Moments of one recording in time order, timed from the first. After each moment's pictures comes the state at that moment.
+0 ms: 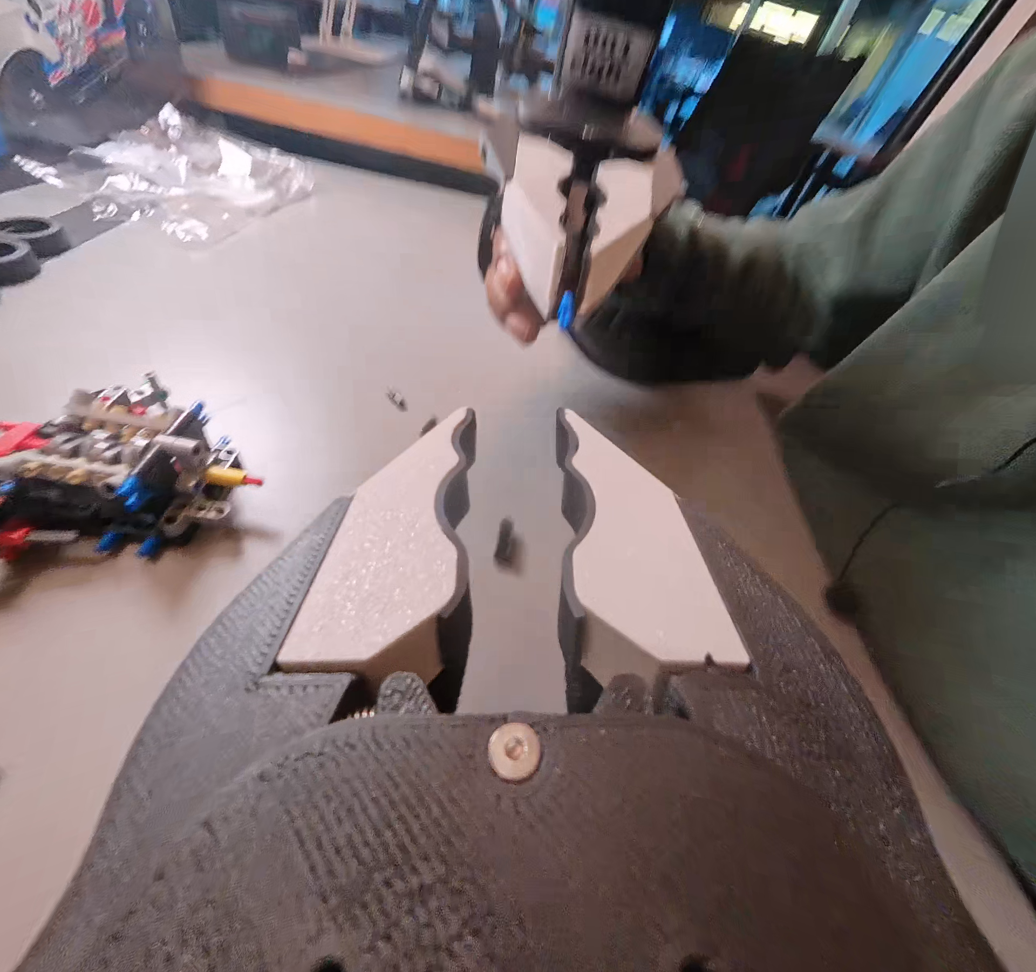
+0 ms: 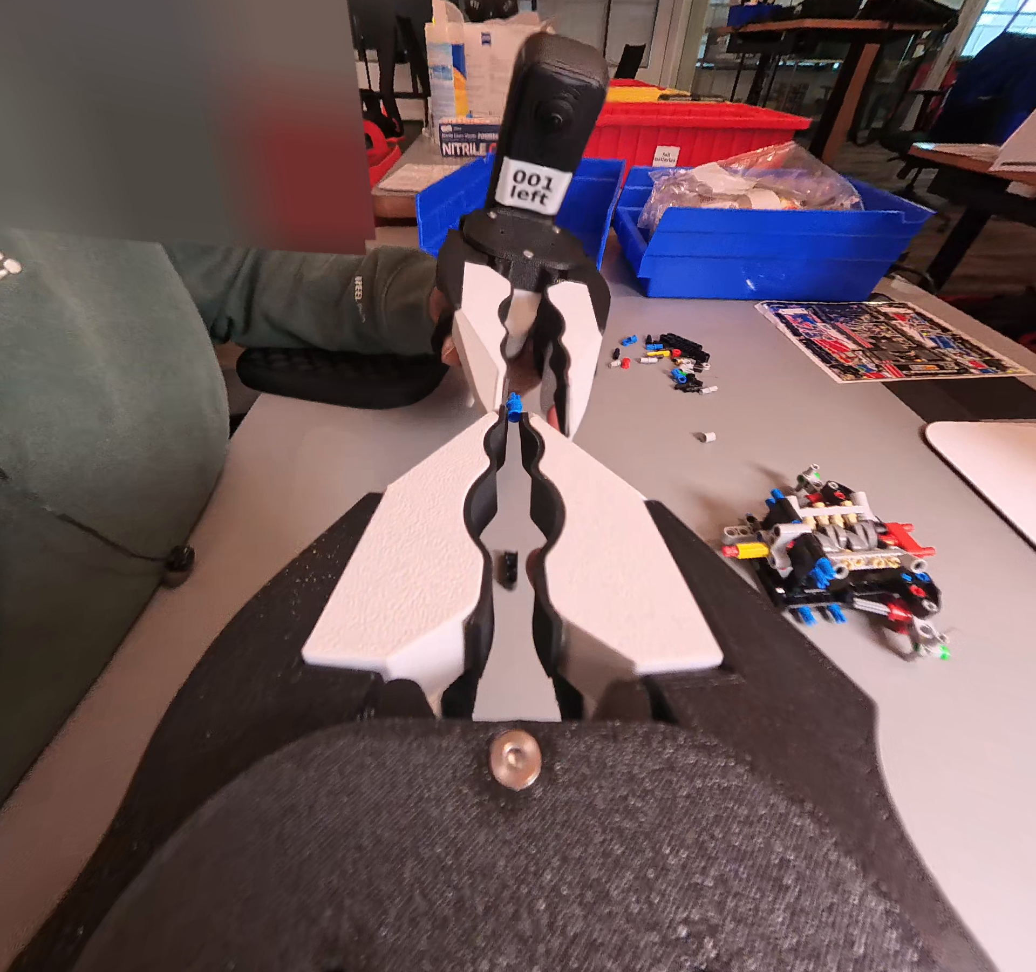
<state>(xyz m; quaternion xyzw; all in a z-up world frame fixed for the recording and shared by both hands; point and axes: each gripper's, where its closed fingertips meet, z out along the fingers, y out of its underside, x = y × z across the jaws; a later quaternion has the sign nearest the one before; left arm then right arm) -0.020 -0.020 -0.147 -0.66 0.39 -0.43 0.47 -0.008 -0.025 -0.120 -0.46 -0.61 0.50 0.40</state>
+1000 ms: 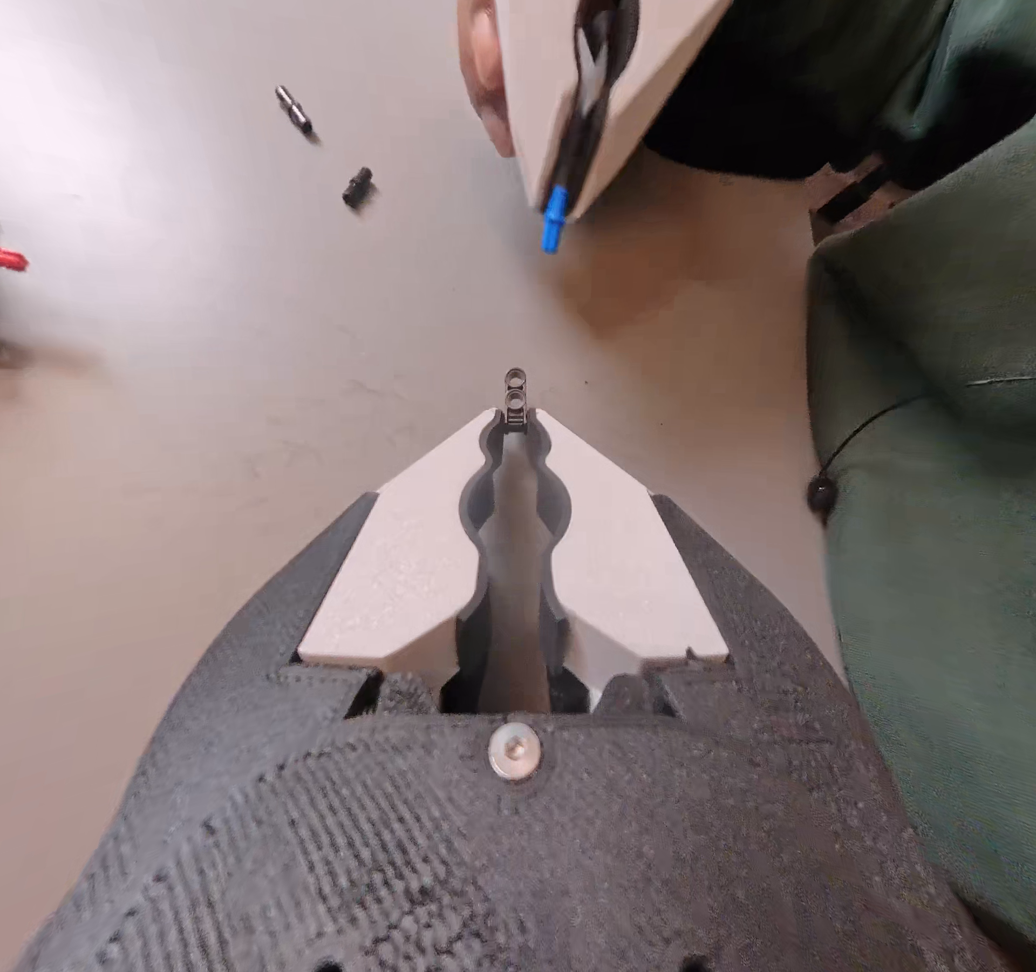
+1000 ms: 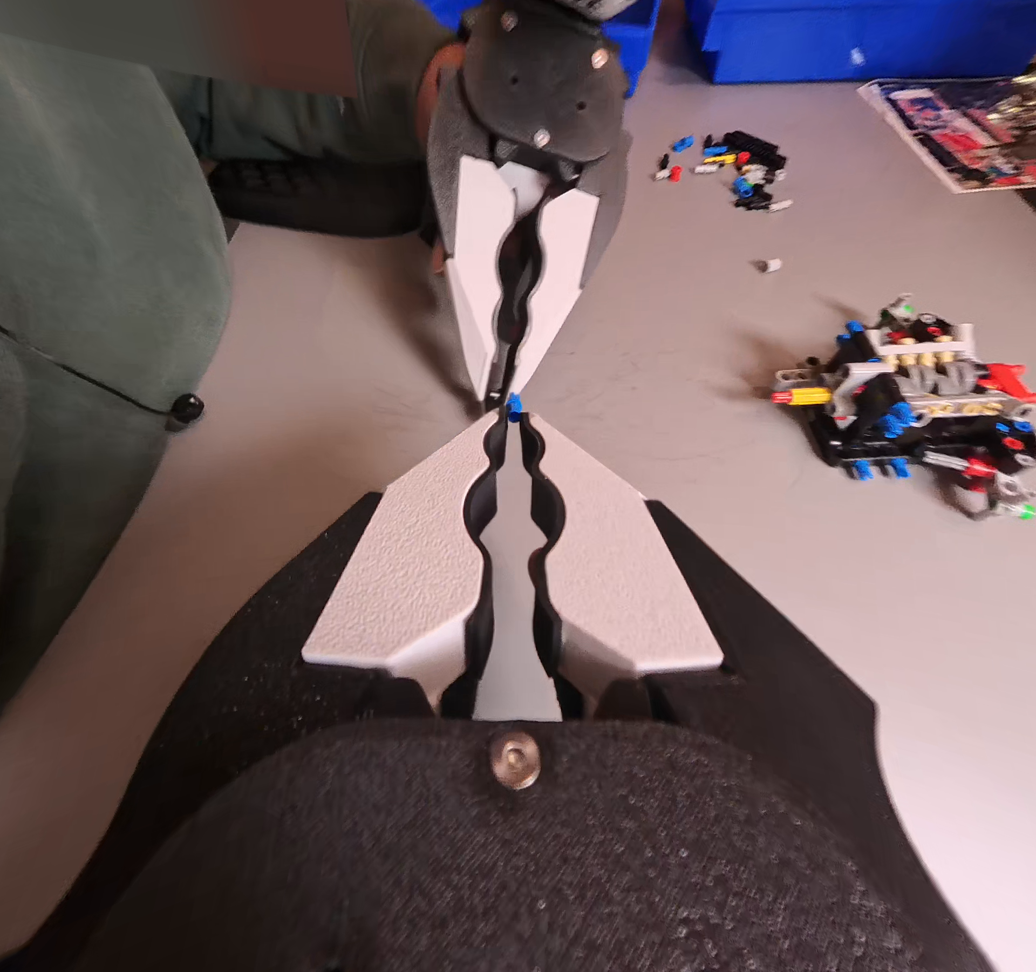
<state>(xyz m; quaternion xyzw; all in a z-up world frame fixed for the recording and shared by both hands) -0.011 -0.043 -0.237 -0.78 0.44 -0.37 0.24 0.014 -0.020 -0.188 -0.51 -0.68 0.43 0.30</state>
